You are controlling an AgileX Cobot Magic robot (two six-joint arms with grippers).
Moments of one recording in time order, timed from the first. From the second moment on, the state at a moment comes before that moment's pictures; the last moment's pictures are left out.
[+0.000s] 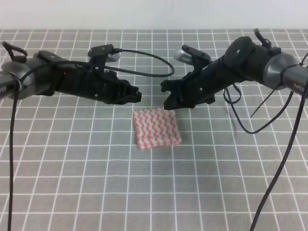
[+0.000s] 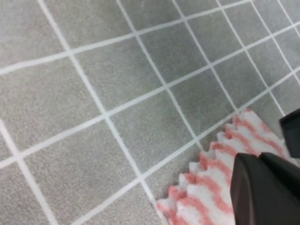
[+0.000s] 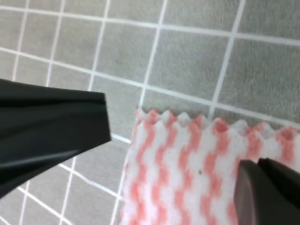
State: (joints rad) left arm -0.23 2.11 -1.53 -1.12 0.71 0.98; right arm 0.37 2.27 -1.83 0.74 0.84 -0.22
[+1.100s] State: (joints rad) left arm -0.22 2.10 -1.53 -1.12 0.77 0.99; right arm 0.37 2.23 -1.84 0.57 0.88 -0.03
